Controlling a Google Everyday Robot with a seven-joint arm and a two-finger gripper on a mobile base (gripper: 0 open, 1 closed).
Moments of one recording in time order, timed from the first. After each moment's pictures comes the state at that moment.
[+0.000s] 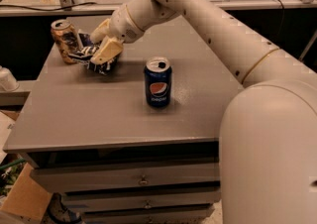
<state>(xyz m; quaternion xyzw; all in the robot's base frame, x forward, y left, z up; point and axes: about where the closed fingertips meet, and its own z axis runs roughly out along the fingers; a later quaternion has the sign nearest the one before) 0.667 0.164 0.879 -0.71 0.53 0.28 0.37</state>
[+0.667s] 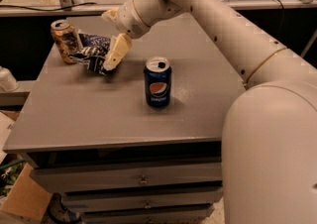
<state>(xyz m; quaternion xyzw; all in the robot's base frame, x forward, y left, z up) 0.676 0.150 0.890 -0.70 0.54 0.27 0.38</state>
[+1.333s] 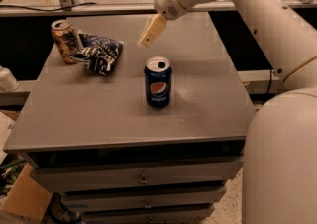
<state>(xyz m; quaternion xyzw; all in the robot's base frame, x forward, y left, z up) 0.731 0.046 0.928 -0.65 0.60 0.17 0.43</state>
